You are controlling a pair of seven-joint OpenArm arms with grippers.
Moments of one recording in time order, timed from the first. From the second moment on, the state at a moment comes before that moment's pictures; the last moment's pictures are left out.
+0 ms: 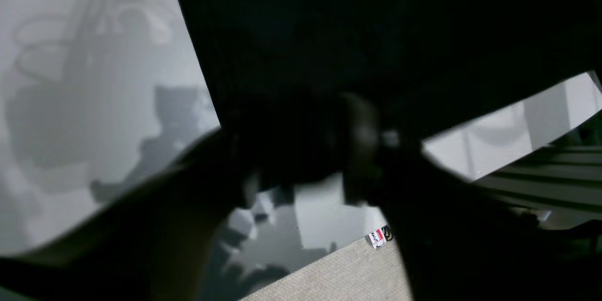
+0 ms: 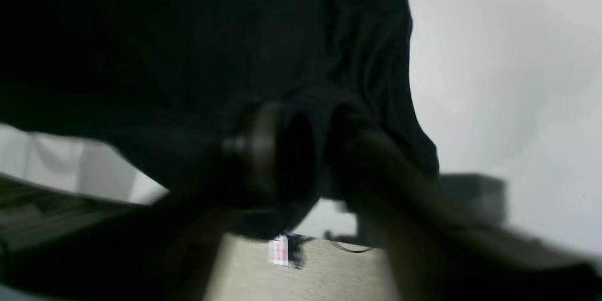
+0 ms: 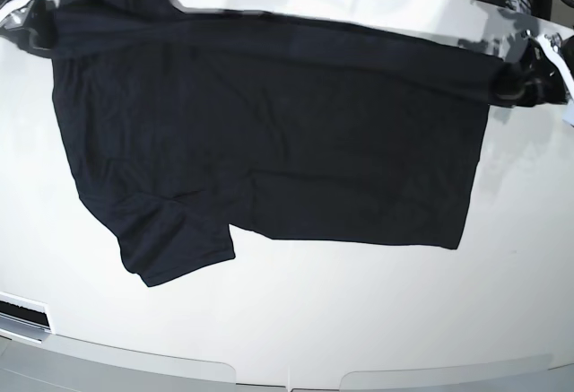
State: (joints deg) left arm 35.1 -39.6 -27.9 94.7 -55.1 -43.8 40.9; right arm -40.1 10.4 50.3 113.7 52.4 37.2 -62.2
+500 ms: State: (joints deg) left arm 35.1 -39.3 -27.9 94.7 -53.2 -38.9 40.9; right arm -40.4 6.0 50.3 110.4 50.1 33.8 -66.4
